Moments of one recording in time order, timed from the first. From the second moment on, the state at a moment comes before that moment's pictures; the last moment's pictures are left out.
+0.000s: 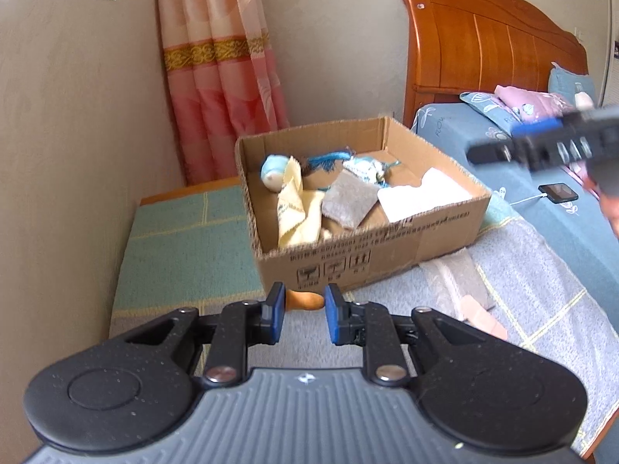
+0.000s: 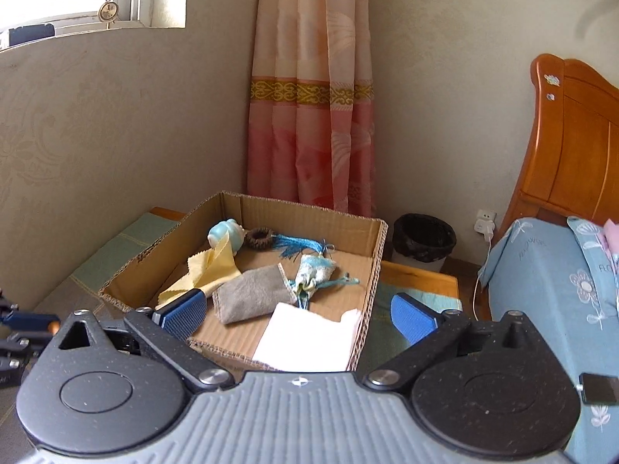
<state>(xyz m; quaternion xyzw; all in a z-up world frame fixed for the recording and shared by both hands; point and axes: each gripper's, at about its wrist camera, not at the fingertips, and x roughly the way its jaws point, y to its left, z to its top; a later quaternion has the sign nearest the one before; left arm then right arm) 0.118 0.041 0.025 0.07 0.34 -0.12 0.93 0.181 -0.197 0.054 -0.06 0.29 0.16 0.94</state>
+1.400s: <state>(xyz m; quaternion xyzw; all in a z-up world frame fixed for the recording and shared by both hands) 0.264 -0.028 0.054 0.12 0.33 -0.09 0.93 0.103 -0.242 0.007 0.01 0.37 0.07 0.93</state>
